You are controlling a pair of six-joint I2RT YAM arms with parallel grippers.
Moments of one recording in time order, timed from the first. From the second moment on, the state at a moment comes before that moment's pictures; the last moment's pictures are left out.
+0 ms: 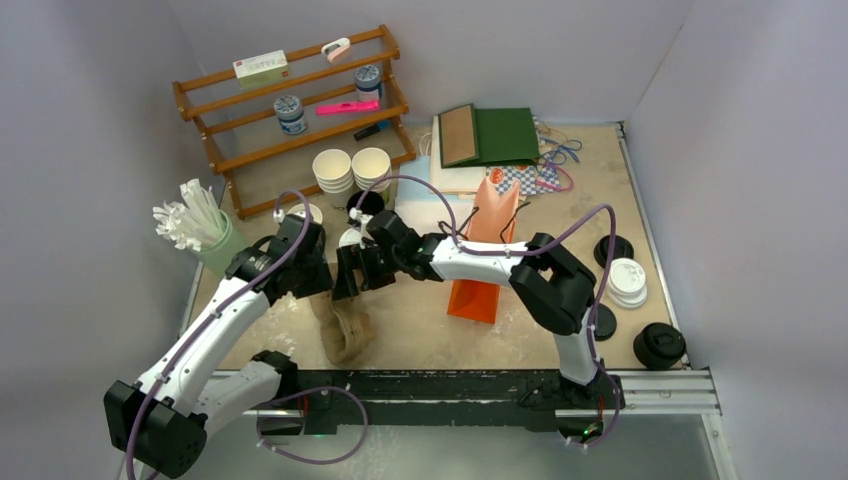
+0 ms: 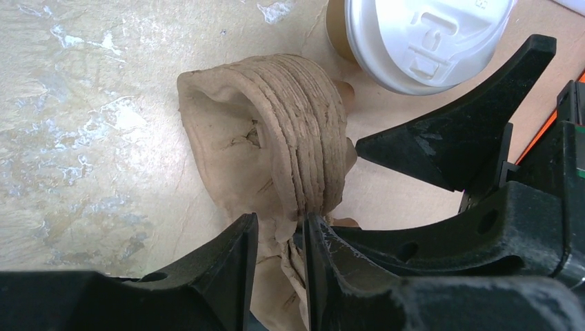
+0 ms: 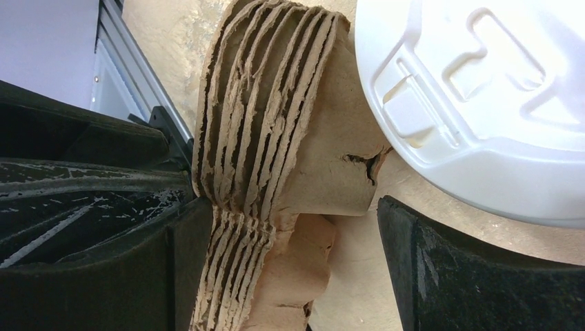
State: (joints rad) left arm -0.41 0.97 0.85 -0.95 -0.13 -0.67; right arm 1.00 1.99 1.36 -0.08 -0.38 0.67
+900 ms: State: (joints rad) left arm -0.40 0.99 0.83 -1.01 -0.22 -0.67; right arm 1.00 2.02 1.42 -0.15 -0.38 0.69
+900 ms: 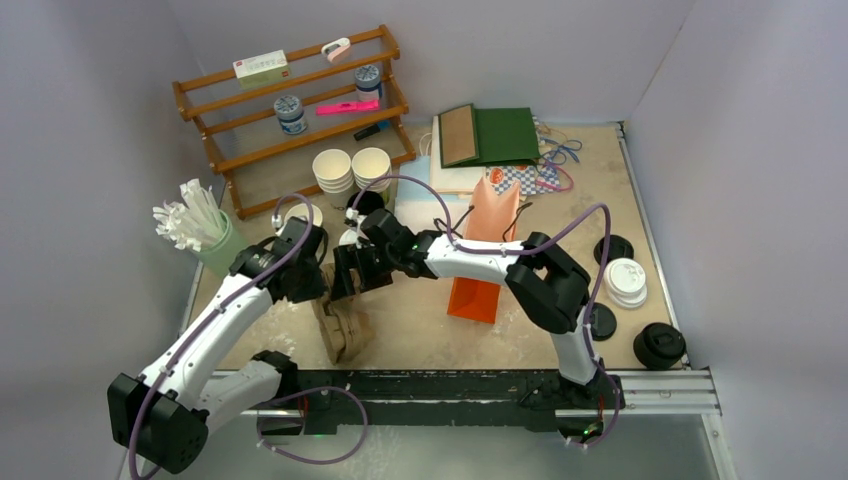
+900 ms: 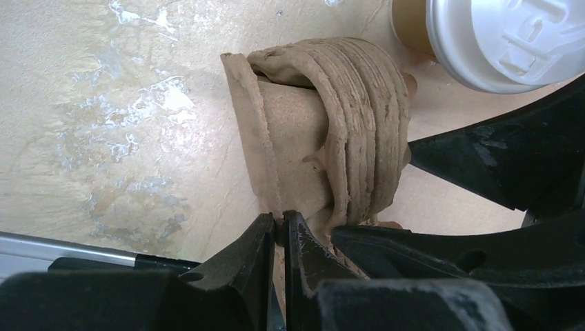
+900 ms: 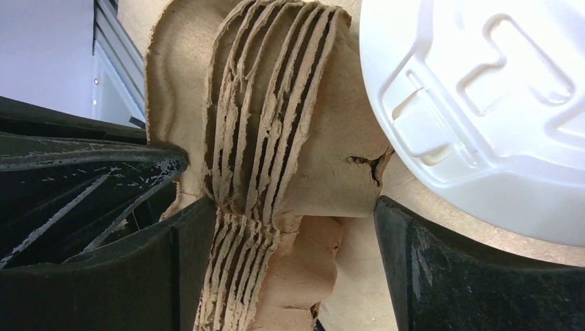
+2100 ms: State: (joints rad) left arm -0.40 1.09 1.30 -1.40 -0.61 -0.69; right arm 0.92 1.94 1.25 -0.04 -0.48 0.80
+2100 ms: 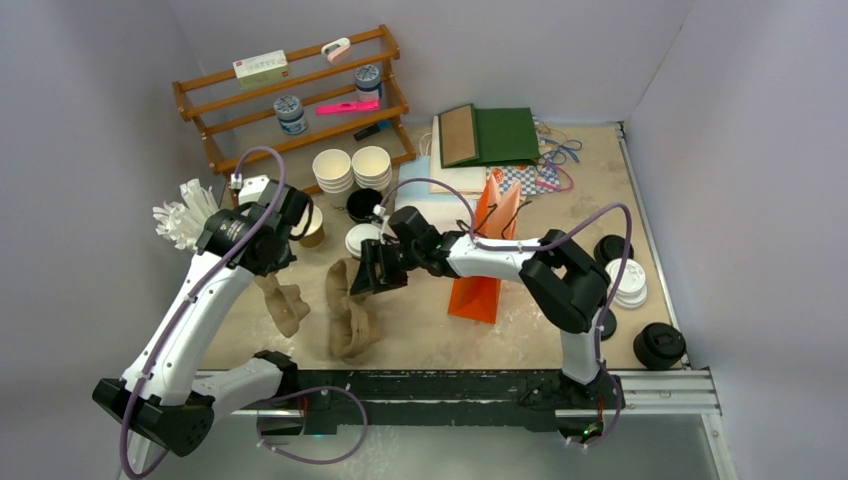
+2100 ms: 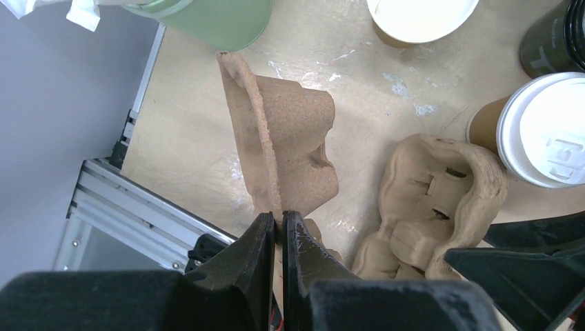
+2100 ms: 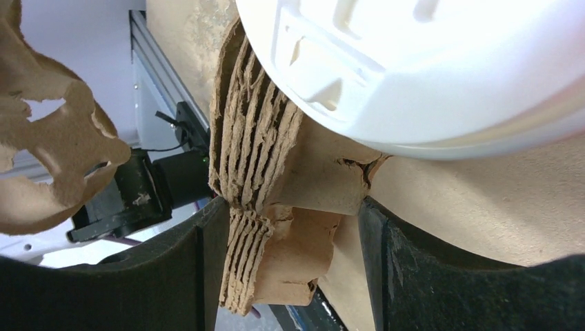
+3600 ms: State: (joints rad) left arm -0.40 1.05 1.28 -1.30 -0.57 -0.61; right arm 1.02 1.81 1.23 -0.32 -0.32 0.65
